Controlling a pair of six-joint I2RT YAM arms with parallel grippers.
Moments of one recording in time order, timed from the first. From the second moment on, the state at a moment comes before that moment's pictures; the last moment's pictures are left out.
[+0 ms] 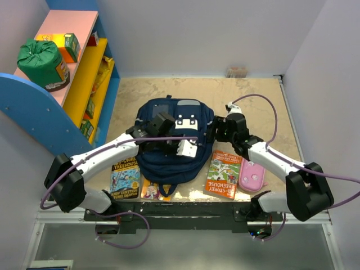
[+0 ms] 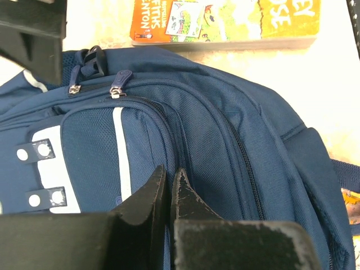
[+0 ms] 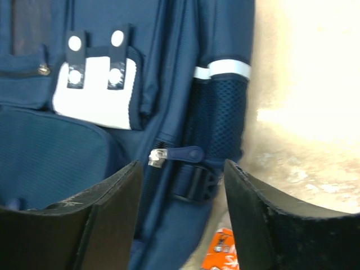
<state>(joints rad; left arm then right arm) -0.80 1.42 1.06 -0.49 0.48 0.93 0.44 1.31 0.71 0.02 0.03 0.55</state>
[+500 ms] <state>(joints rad) -0.72 1.34 1.13 -0.67 0.51 1.12 0.45 1.16 0.55 0.23 -0.07 0.28</state>
